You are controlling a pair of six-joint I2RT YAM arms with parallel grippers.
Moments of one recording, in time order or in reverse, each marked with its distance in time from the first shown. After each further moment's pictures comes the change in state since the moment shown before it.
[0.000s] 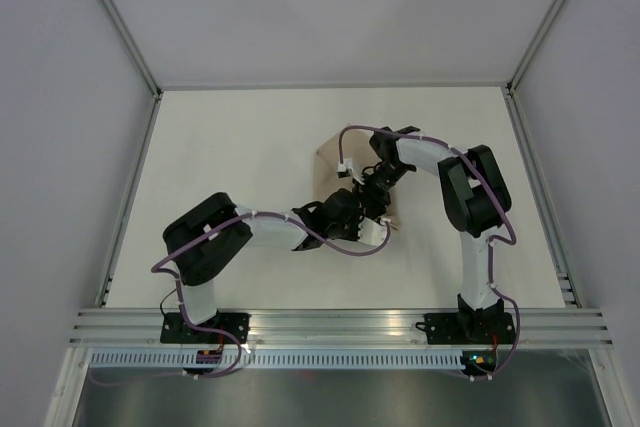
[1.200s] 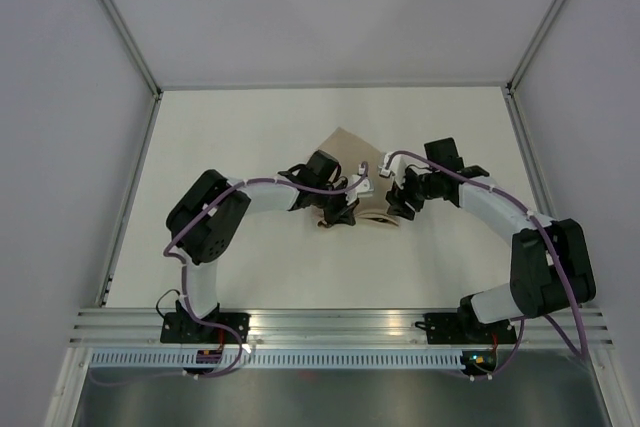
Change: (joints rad) left arm 0.256 0.090 0.185 -0.238 0.621 -0.384; right arm -0.180 -0.679 -0.591 0.560 0.077 0.146
